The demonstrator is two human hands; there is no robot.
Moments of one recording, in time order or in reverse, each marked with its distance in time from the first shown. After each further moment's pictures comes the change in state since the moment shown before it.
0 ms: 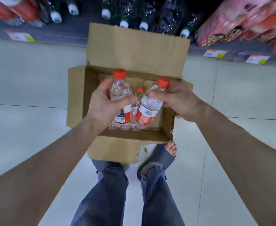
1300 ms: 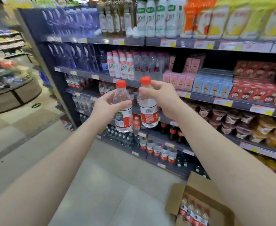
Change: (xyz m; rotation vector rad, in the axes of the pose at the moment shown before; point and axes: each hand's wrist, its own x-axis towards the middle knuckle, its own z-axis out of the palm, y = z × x) left_hand -0.722 0.400 -0.590 -0.115 0.585 0.690; right_hand -0.671 -0.627 0.458 -0.098 -0.227 -0.960
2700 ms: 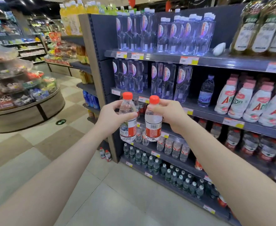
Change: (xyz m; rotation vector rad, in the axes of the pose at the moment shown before) left_hand 0.469 -0.250 -0.636 0.238 0.062 0.048; right_hand 0.537 0.049 0.615 0.023 -0.007 0.110
